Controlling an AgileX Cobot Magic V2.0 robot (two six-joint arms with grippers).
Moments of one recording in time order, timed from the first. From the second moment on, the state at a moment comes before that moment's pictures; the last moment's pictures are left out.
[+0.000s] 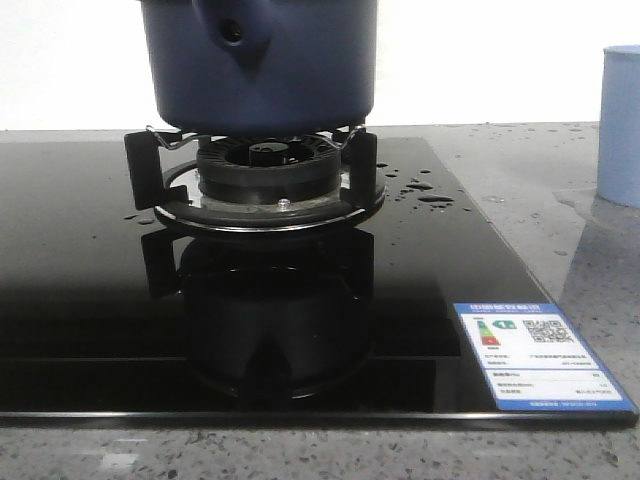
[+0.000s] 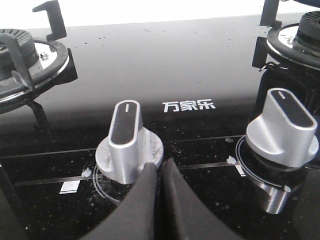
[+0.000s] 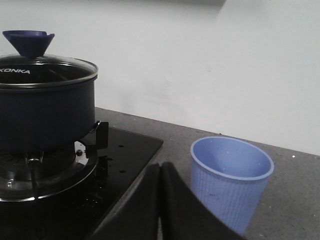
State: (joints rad) left arm -0.10 0.00 0.00 -0.02 0.33 0.07; right arm 0.22 0.38 -0.25 -0.21 -0.10 0.10
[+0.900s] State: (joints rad) left arm -0.10 0.00 0.00 -0.02 0.33 0.07; right arm 0.04 0.01 0.01 -0.09 0.29 0.10
